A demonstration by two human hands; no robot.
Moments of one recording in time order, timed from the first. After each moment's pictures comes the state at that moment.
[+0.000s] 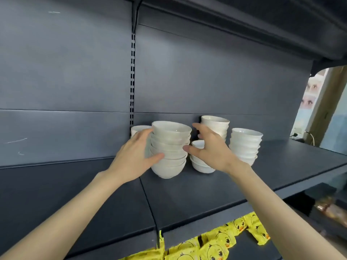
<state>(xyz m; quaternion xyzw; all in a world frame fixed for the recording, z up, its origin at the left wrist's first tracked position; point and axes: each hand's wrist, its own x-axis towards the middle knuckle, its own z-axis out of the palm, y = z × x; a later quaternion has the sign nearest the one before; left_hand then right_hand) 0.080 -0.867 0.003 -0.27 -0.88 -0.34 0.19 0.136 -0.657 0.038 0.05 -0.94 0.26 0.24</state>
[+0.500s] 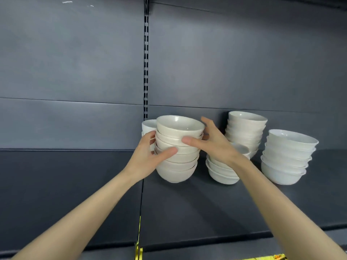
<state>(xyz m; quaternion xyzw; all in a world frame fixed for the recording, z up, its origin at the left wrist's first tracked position) 0.047 -0.801 -0.025 -0.17 -0.77 -0.60 0.14 0.034 -0.607 0.015 0.14 -0.85 0.51 0.09</state>
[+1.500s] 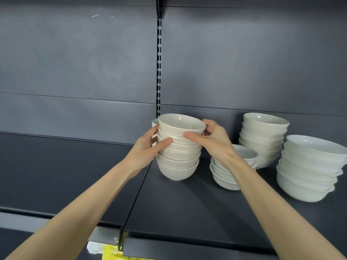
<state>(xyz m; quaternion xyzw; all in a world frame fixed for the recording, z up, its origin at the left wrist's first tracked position) 0.044 -0.793 -0.026 -0.14 -0.74 -0.64 0.12 0.008 -0.593 0.009 0.22 -0.77 0.60 0.09</state>
